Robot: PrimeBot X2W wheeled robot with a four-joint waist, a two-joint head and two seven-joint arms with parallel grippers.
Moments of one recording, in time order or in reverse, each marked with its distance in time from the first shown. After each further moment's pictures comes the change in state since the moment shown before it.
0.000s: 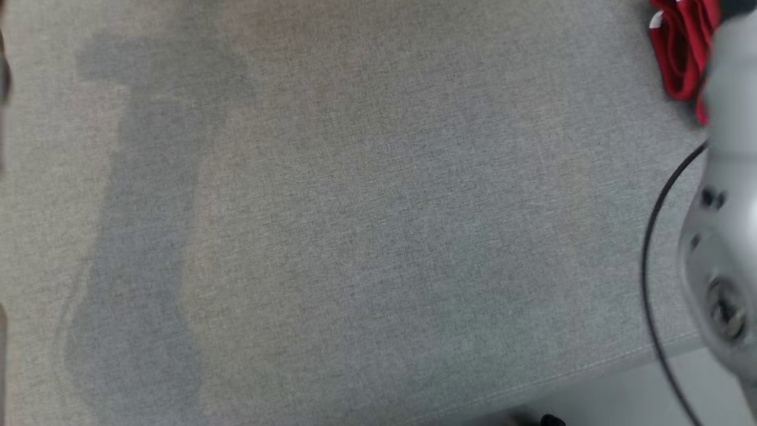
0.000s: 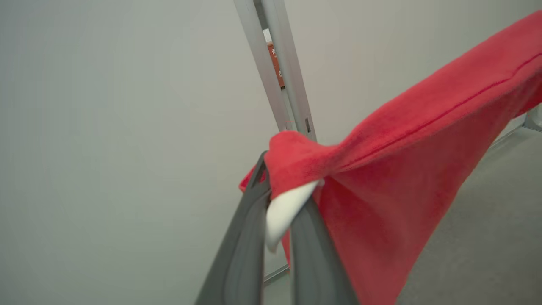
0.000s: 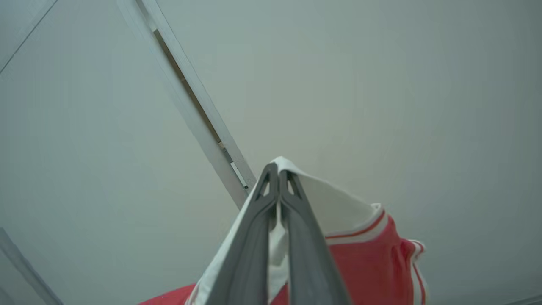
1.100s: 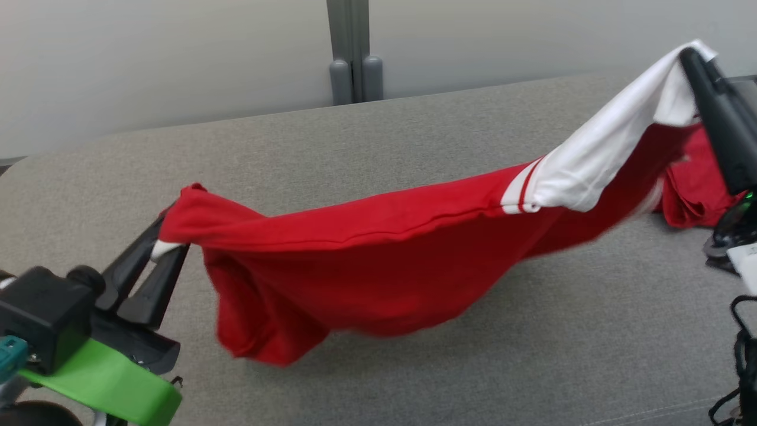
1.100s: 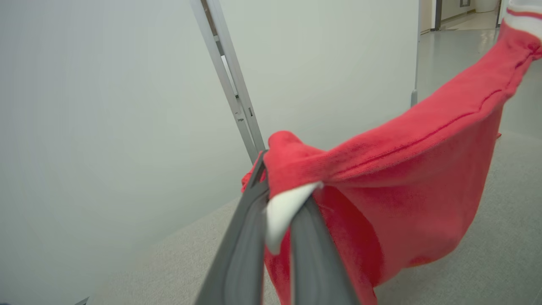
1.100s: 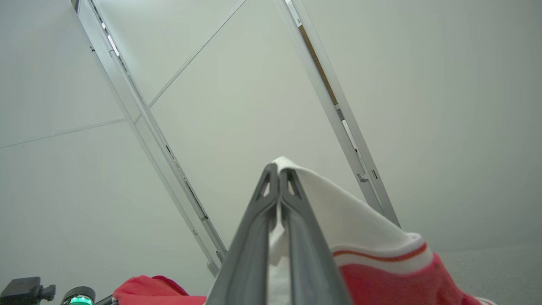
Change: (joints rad) left arm 1.295 0.077 0.285 -1.181 -0.142 -0.021 0.300; right arm 1.154 -0.006 -0.079 -1.180 0.266 0.000 0.492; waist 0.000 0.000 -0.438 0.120
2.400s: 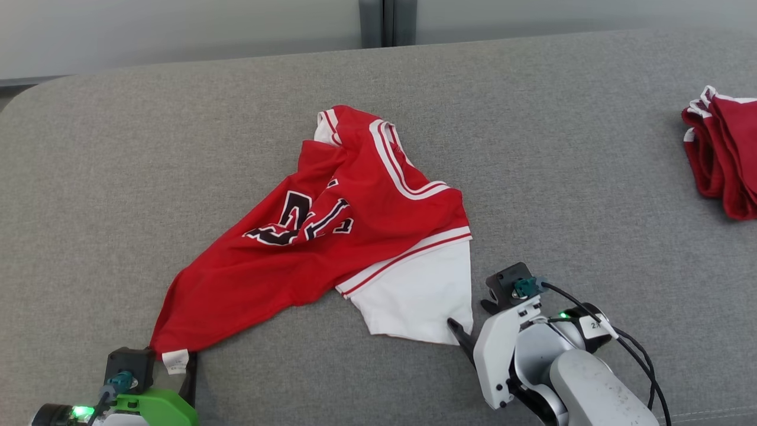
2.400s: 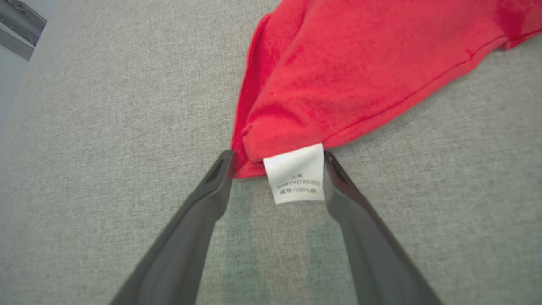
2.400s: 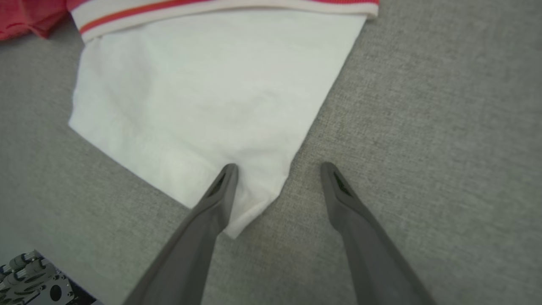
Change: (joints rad) left arm 0.045 -0.193 0.010 0.943 0.255 0.038 -0.314; right arm 0.020 -0.036 0.574 0.993 -0.653 0.000 -0.119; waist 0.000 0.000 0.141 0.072
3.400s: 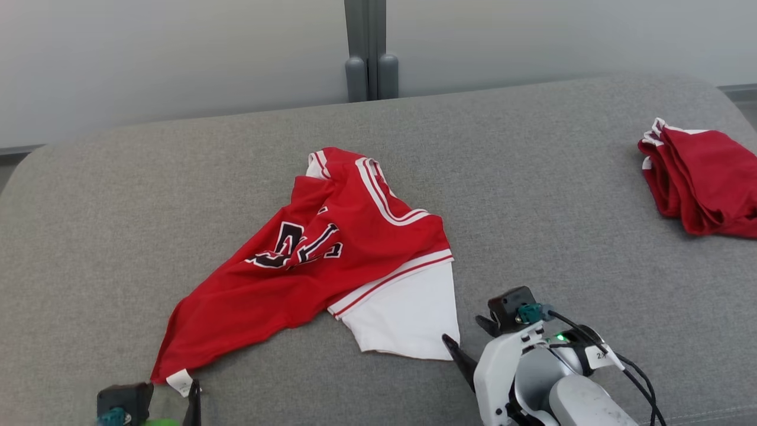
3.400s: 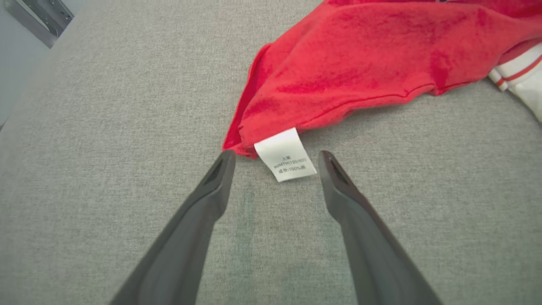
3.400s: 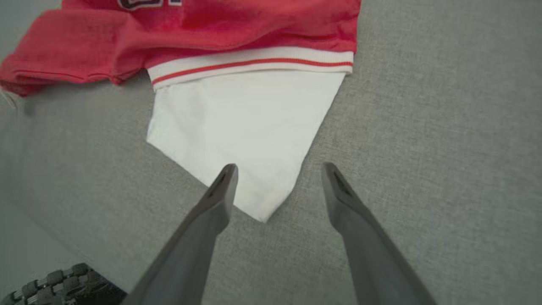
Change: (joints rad) left arm 0.135 -0.109 0.089 -0.088 -0.040 0.045 0.015; right arm 0.074 0.015 -0.010 -0.031 0.007 0.001 -0.133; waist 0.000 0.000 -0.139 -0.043
